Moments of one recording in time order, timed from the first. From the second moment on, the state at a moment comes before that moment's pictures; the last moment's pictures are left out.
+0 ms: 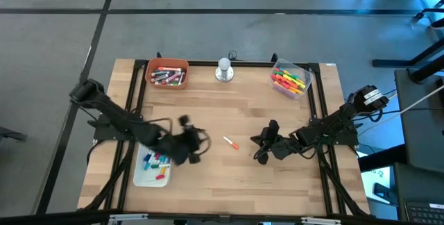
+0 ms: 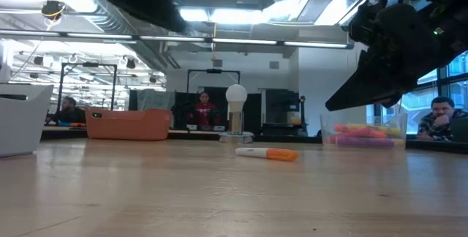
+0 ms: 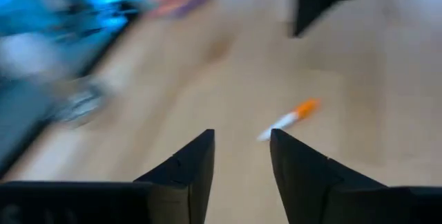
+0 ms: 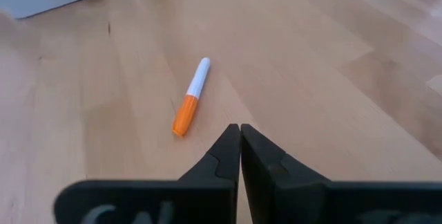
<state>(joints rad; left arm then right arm) -0.51 1.42 0.92 -0.34 -0.86 -0.44 0.47 1.44 0.48 0.26 0.68 0.67</state>
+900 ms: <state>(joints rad) -0.07 1.98 0.90 0.41 0.04 0.12 0.47 1.44 0.48 0.24 0.52 0.67</state>
